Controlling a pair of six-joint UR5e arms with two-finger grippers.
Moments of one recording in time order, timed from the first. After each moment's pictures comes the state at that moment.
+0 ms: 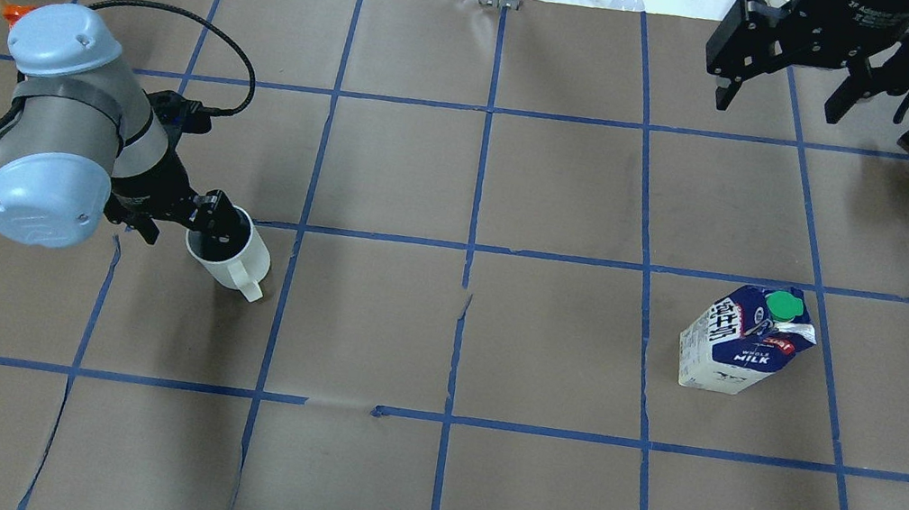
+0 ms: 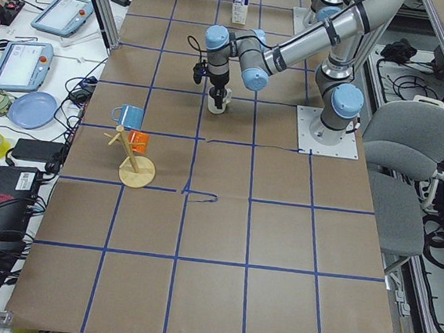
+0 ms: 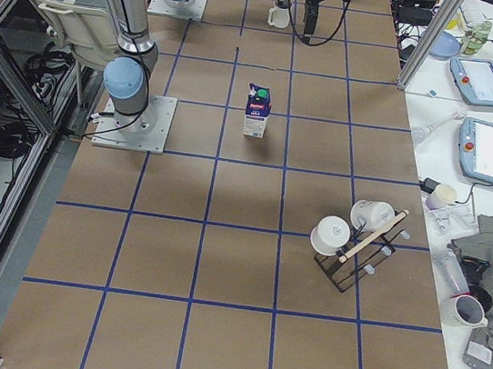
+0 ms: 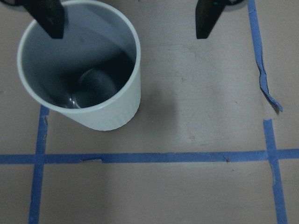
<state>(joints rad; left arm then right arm) -1.37 -1.73 -2.04 -1.06 1.58 0.21 1.56 -1.48 1.37 -1.49 -1.58 0.01</state>
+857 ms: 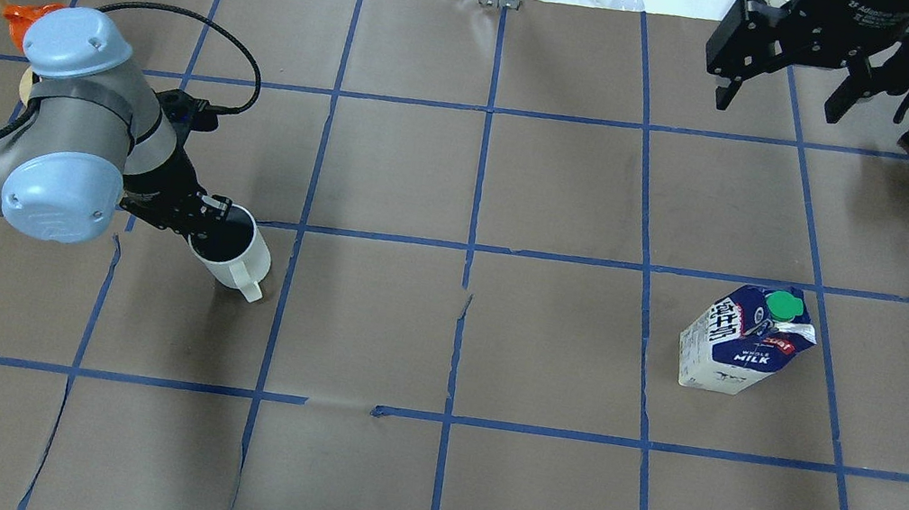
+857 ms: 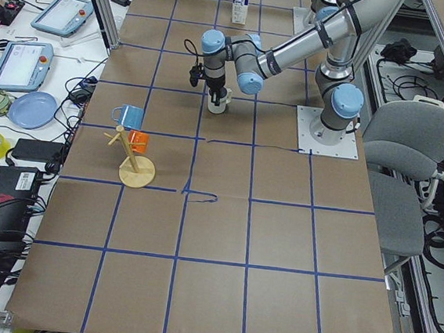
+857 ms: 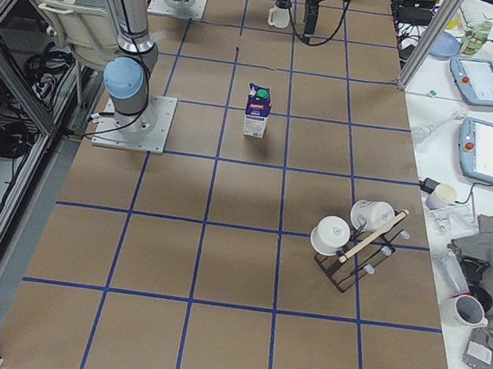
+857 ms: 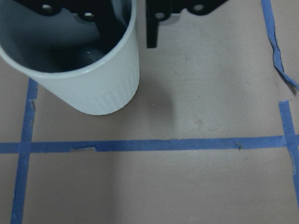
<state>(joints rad) -1.37 -1.76 -2.01 -1.02 1.58 0.20 1.56 -1.48 1.37 -1.49 -1.58 0.01</state>
